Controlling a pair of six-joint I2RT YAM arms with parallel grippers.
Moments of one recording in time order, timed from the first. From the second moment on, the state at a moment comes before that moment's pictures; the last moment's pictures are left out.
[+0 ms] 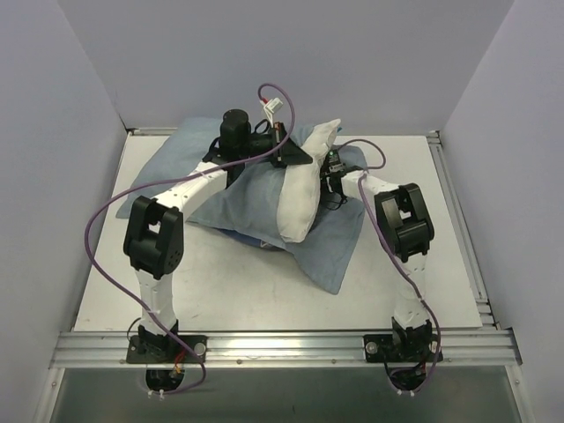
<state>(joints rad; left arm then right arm) -0.47 1.98 1.63 0.29 0.94 -0.92 0.37 2.17 1.49 -0.28 -0.23 0.92</state>
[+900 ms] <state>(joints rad) -0.44 1.89 1.48 -0.29 0.86 -0.26 -0.06 1.72 1.14 -0.30 -0.79 0.64</state>
